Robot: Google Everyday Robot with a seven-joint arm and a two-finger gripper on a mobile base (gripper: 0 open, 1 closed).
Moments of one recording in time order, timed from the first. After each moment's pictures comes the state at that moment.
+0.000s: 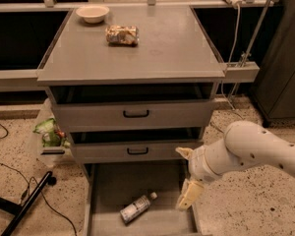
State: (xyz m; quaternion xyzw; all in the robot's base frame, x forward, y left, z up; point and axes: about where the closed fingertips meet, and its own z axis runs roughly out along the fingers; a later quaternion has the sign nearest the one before) arm 0.450 -0.100 0.617 -0.64 0.71 0.18 0.24
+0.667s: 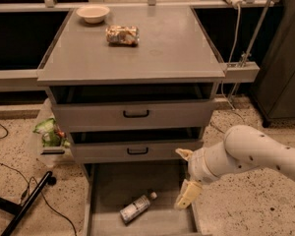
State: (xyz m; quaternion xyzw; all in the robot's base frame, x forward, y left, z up) arm 0.458 -0.100 0.599 -0.63 0.71 0.19 0.26
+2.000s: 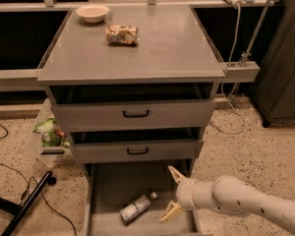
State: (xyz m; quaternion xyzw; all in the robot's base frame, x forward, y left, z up) arm 0.468 -0.072 0.473 -0.57 0.70 0.17 0.39
